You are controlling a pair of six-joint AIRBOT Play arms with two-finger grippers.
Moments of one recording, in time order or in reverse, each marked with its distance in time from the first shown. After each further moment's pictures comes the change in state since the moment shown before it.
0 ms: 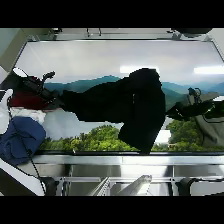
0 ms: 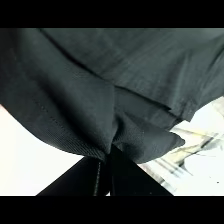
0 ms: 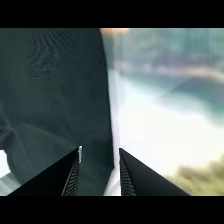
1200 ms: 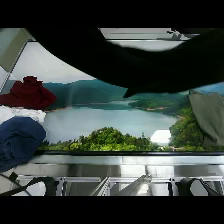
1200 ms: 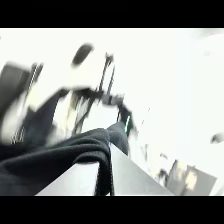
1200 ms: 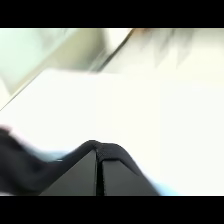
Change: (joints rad) left arm 0.085 0.638 0.002 -1.548 -0.114 0.081; right arm -0.311 0.799 0.705 0.351 0.171 0.034
